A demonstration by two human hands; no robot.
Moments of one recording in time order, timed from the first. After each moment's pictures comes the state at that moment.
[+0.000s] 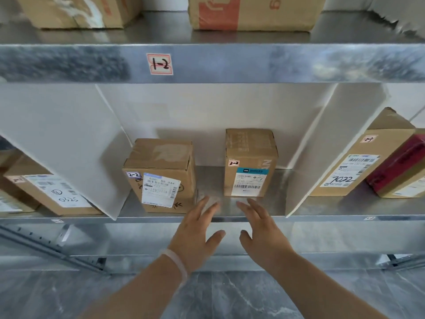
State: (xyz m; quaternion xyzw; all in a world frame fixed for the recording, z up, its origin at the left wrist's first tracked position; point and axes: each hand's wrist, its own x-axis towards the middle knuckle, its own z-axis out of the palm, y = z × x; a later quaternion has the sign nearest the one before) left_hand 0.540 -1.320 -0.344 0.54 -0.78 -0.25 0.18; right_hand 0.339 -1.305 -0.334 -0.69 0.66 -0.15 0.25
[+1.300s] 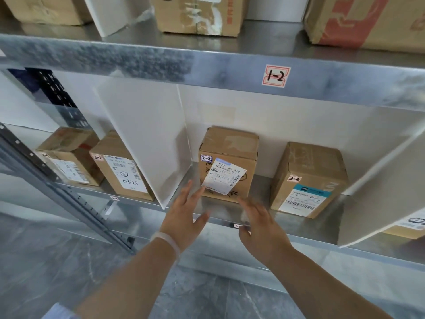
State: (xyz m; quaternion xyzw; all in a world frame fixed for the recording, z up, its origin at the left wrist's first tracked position) left_hand 0.657 -1.340 -0.343 0.65 -0.68 -0.18 0.27; right_hand 0.433 -1.351 -0.322 -0.77 0.57 -0.11 0.26
